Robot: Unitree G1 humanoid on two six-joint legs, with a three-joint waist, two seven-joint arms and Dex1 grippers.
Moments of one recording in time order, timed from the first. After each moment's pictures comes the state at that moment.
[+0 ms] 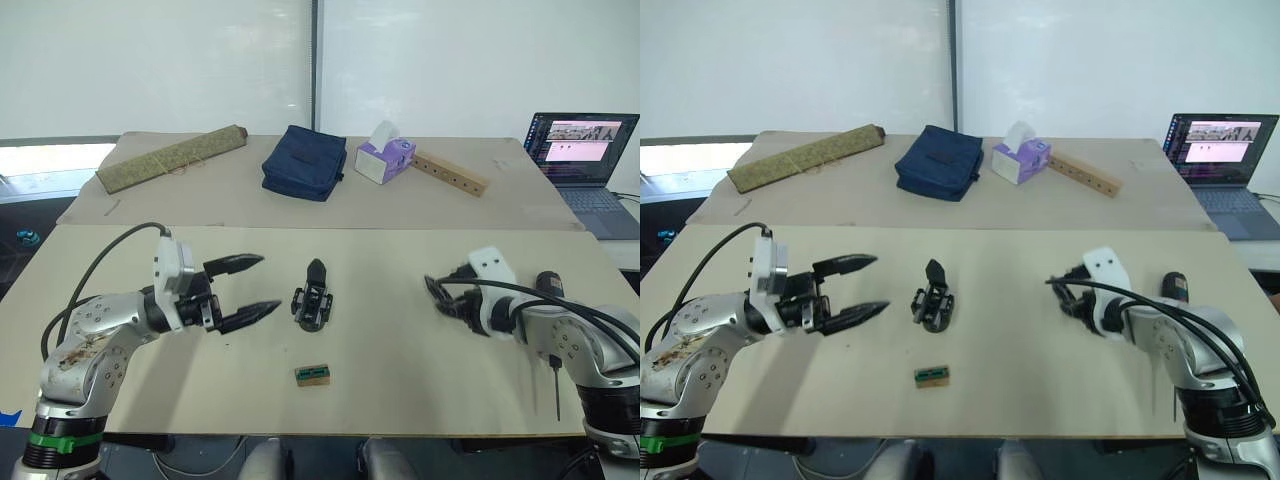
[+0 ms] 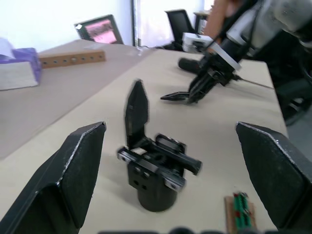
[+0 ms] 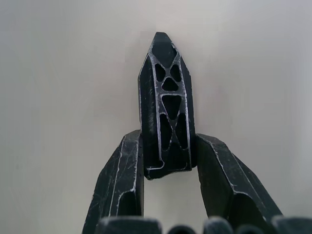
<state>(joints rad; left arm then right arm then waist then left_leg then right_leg) -0.19 0.66 0.18 -0.30 -0.71 0.40 -1.02 -0.36 -0.74 -0.07 -0.34 0.56 1.20 0.27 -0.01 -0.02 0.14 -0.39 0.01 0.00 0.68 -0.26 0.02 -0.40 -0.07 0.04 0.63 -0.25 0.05</state>
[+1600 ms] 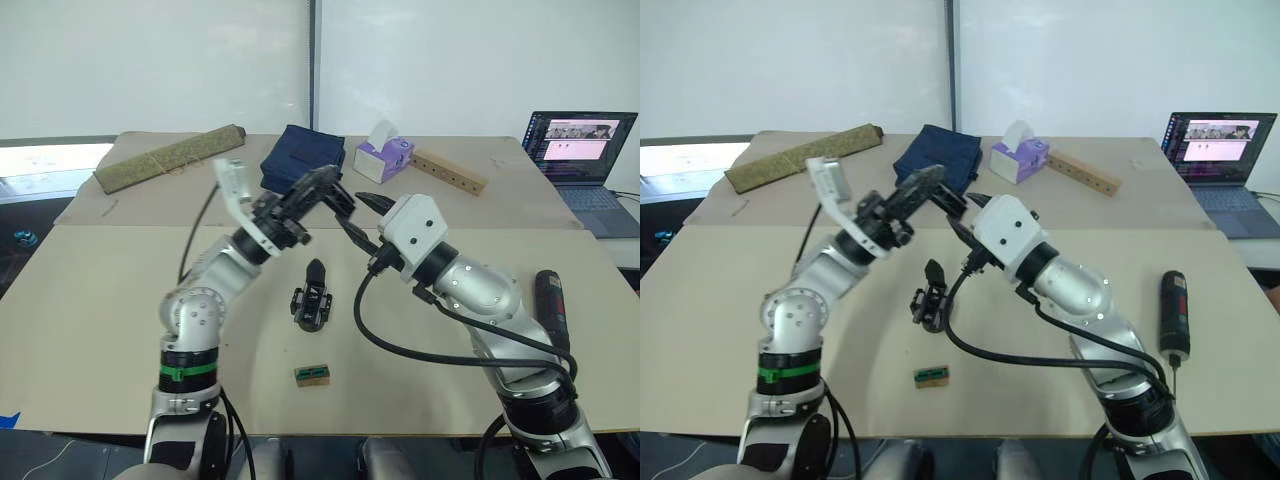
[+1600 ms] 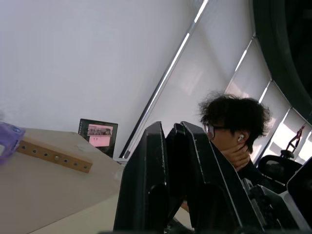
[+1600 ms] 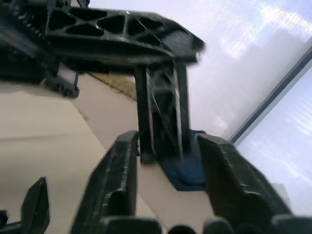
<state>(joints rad) -0.58 0.23 0.20 -0.15 -0.97 0.59 -0.60 -0.48 -0.48 0.17 -0.55 0.10 0.45 0.45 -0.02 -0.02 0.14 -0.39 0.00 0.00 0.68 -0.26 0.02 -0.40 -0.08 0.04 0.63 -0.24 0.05</state>
